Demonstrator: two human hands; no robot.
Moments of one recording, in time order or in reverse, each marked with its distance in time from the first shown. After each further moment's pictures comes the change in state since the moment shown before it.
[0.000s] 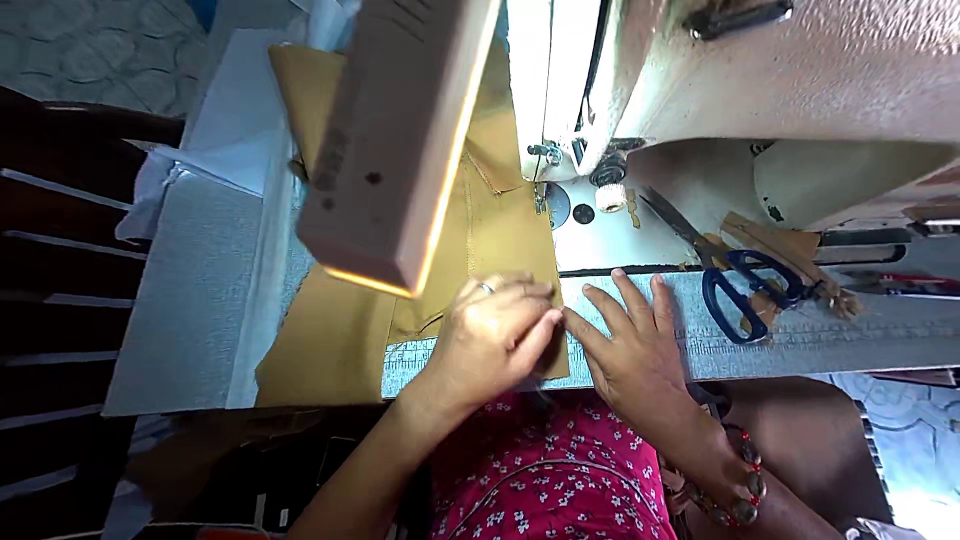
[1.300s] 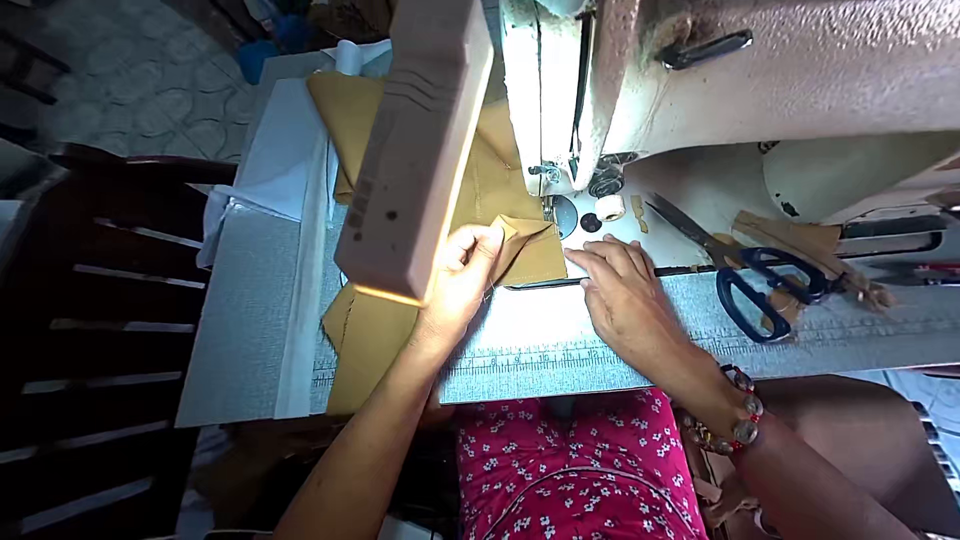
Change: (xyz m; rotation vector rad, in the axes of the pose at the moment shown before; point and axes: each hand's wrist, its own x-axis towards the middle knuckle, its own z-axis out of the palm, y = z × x) left_hand 0.034 -0.032 -0.024 -0.580 0.162 -0.458; right_hand 0.051 0.011 0.009 0.253 -0.002 0.147
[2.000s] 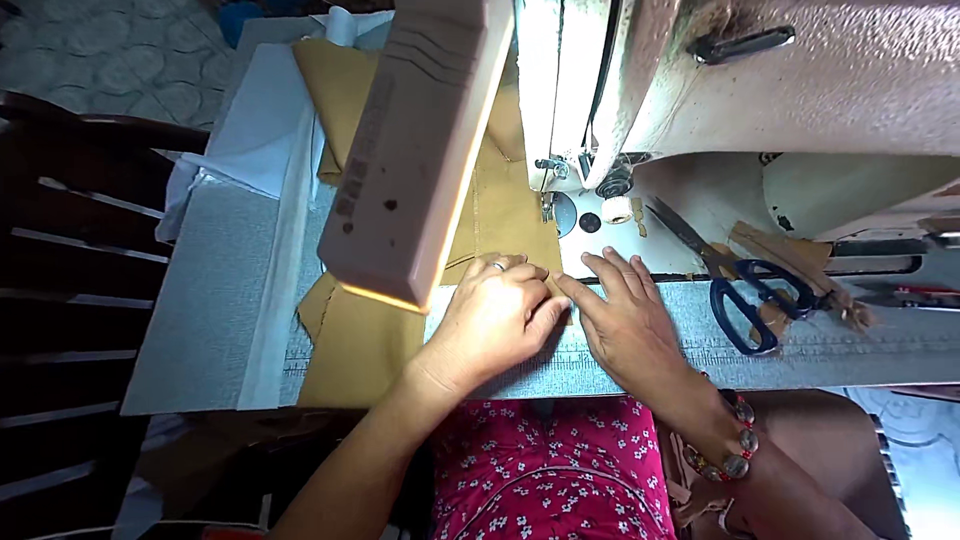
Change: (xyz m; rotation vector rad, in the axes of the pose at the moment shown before) left_hand -0.015 0.001 0.024 0.727 -0.333 0.388; right_hand -0.016 0.006 0.002 -0.165 -0.016 -0.123
